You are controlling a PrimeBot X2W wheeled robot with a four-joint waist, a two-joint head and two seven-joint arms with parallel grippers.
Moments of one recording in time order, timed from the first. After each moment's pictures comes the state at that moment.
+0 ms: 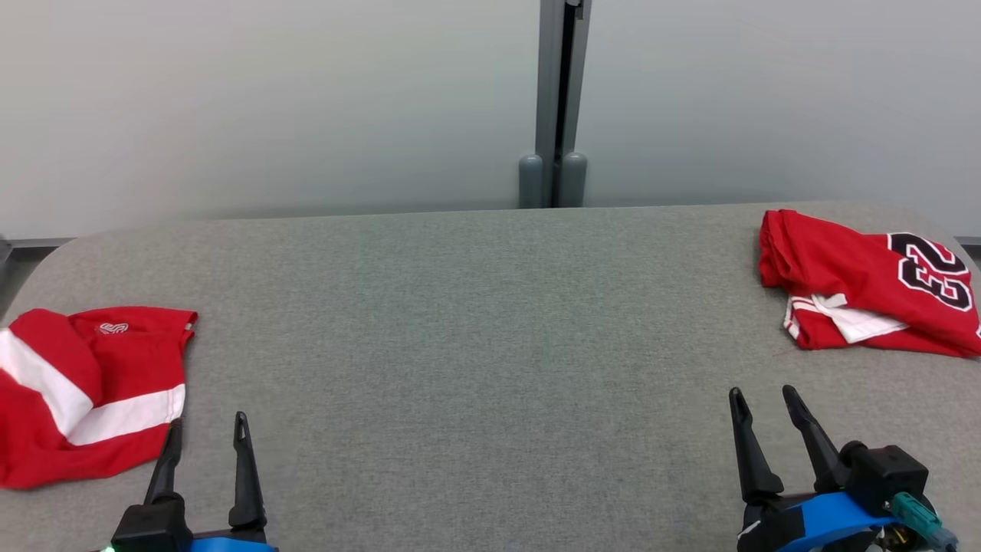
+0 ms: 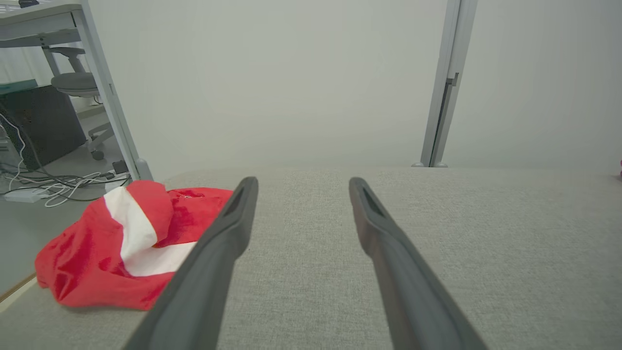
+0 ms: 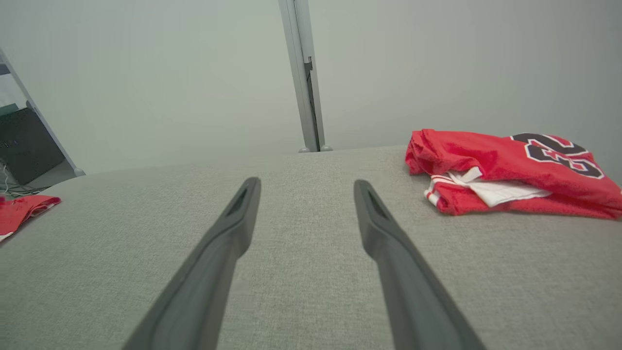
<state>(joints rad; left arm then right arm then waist) 0.07 0.06 0.07 0.21 -0.04 -0.04 -0.26 -0.05 -0.06 0.02 0.31 0.21 0.13 -0.26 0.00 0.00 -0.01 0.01</state>
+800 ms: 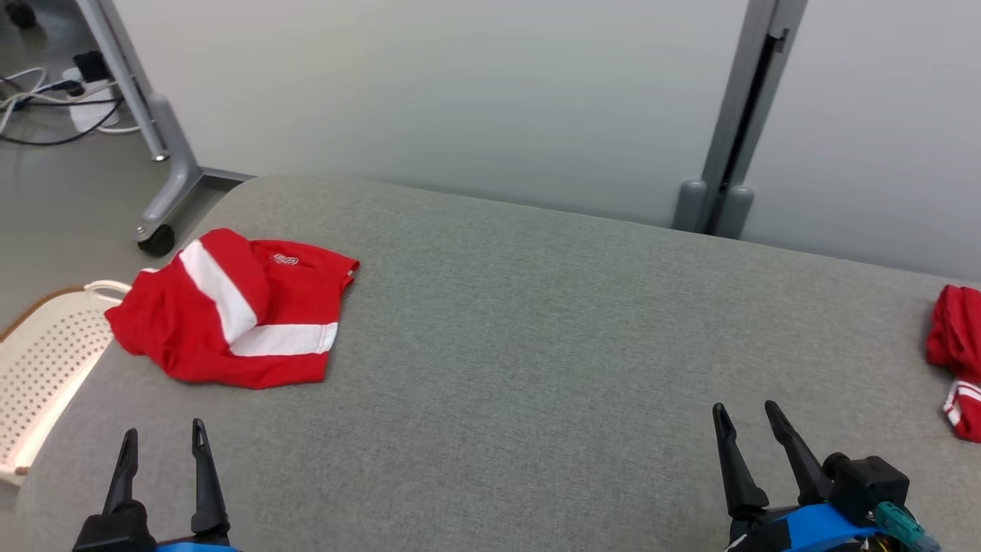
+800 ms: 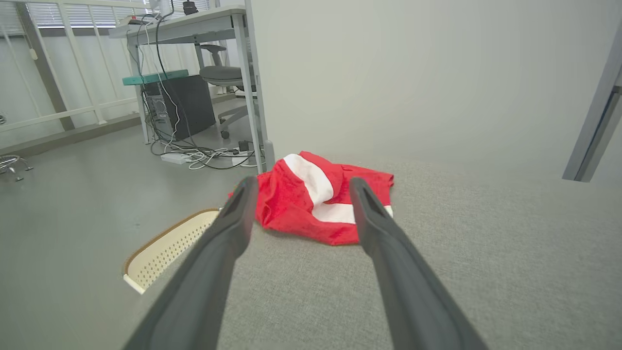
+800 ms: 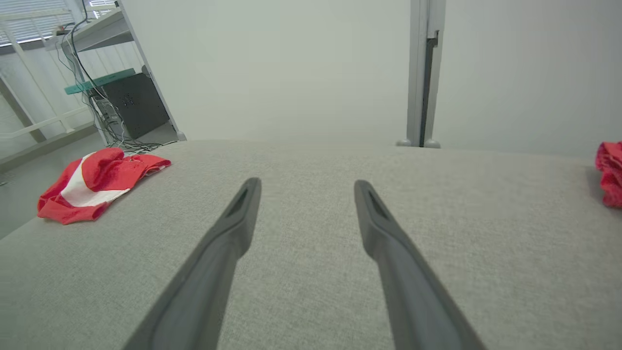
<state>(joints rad) 0.08 0.09 0.12 0.21 -0.04 -0.02 -0.26 -0.04 -0.05 0.05 0.34 0.23 0.13 -0.26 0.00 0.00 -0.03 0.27</state>
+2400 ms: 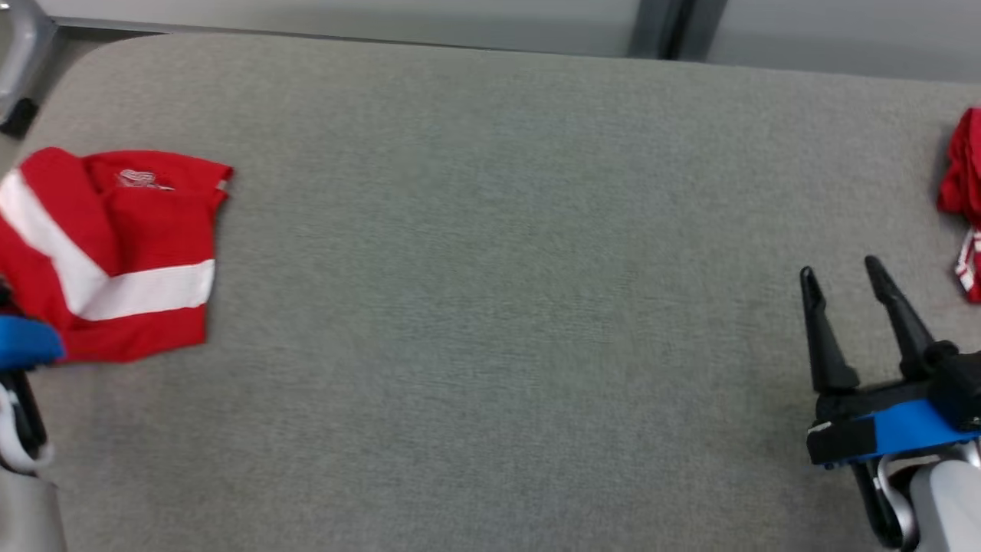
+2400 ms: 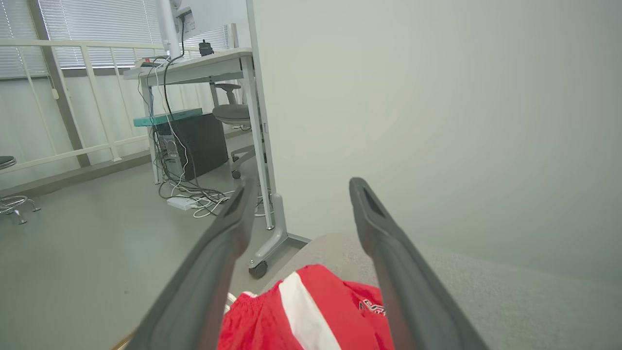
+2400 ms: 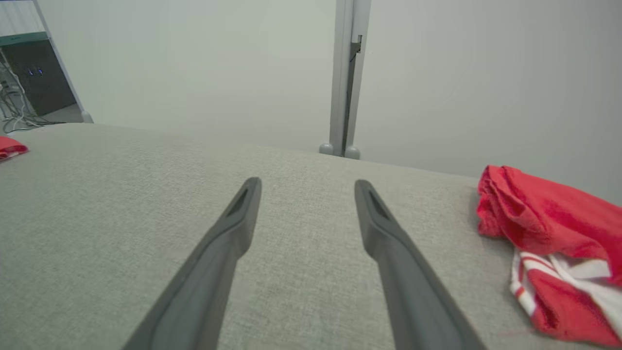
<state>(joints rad) -0.38 0.23 0.32 0.33 -0.14 -0.03 -0.26 -0.18 -0.19 -0.01 0.19 0.14 0.13 -0.26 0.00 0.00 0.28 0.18</state>
